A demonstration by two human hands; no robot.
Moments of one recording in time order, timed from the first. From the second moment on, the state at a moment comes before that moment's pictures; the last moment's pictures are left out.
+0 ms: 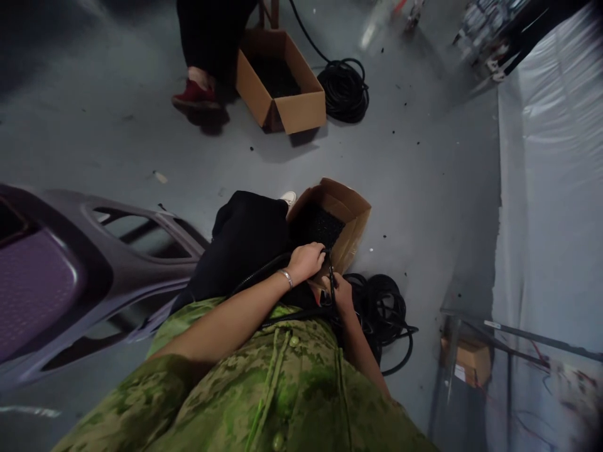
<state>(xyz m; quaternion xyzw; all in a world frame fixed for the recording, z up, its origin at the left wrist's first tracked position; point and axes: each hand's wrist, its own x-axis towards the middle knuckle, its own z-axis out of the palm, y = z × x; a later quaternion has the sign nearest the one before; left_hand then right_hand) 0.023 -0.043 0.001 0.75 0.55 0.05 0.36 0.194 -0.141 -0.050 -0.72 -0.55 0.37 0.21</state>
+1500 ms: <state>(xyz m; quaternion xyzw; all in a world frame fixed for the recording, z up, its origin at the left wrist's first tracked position) 0.024 -0.045 -0.002 0.77 0.54 0.02 0.34 0.184 -0.130 -0.059 -0.71 -0.57 0.38 0.18</state>
